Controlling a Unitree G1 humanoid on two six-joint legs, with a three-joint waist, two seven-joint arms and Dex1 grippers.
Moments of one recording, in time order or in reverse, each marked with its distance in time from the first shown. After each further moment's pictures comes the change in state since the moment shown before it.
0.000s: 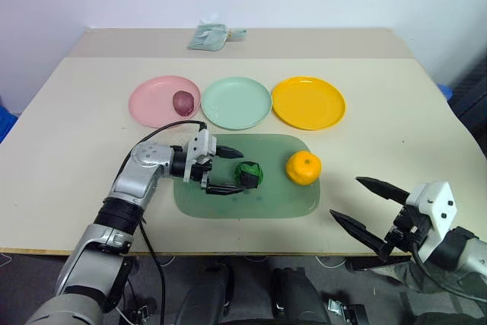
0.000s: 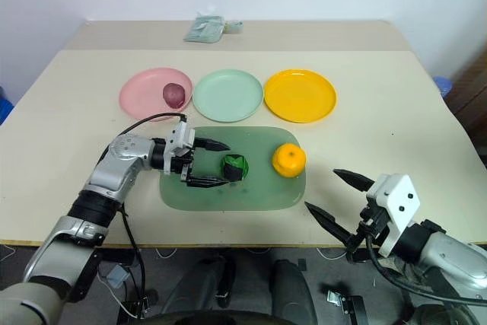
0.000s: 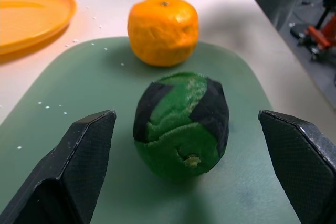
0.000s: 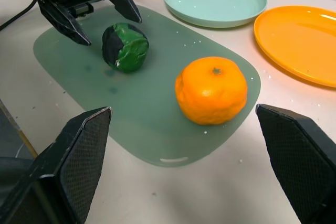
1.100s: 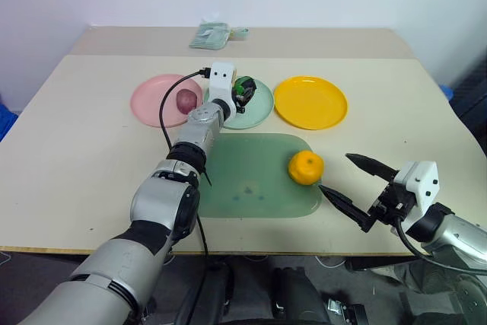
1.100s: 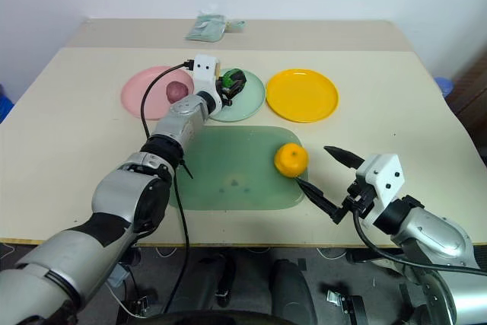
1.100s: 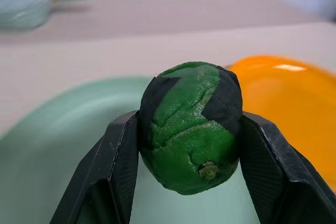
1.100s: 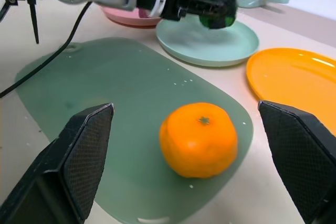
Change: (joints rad) left arm -0.579 -0.408 0.307 0.826 0.116 -0.015 1.124; right arm -0.223 0.036 0.146 0.133 -0.053 -0.082 -0.038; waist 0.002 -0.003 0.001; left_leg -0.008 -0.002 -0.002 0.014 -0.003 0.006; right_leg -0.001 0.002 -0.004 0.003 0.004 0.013
